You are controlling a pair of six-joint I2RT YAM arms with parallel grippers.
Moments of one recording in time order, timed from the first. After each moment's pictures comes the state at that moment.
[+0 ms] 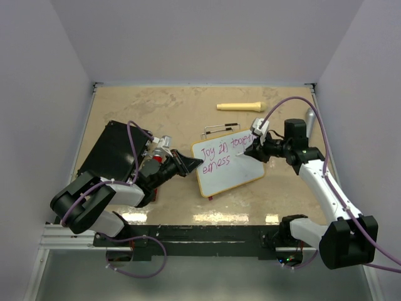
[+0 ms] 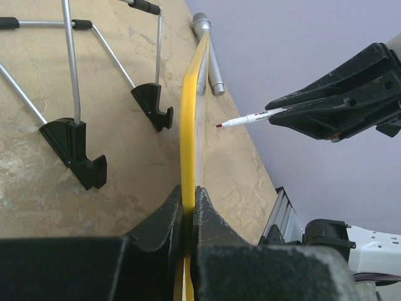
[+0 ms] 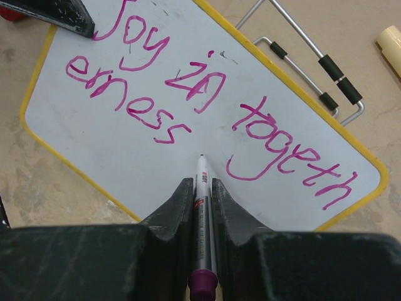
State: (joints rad) left arm -0.69 1.45 0.28 1.14 0.17 -0.89; right arm 0.14 1.11 0.84 -0.43 -0.80 -0.58
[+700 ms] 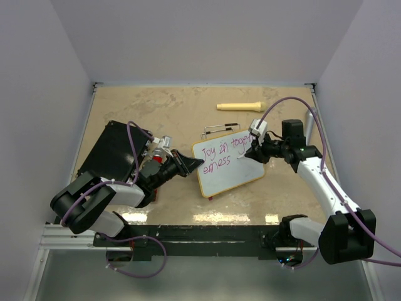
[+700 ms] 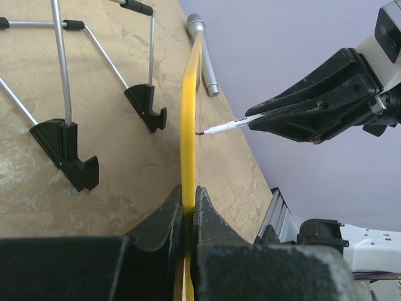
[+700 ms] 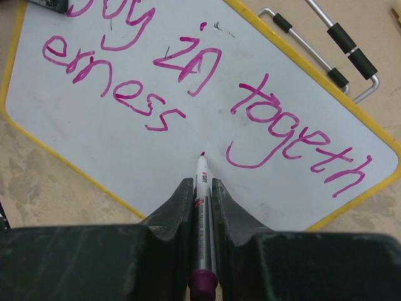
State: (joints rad) left arm -0.70 1.45 0.28 1.16 0.16 -0.90; right arm 0.14 1.15 0.84 -0.46 -0.75 -0.59
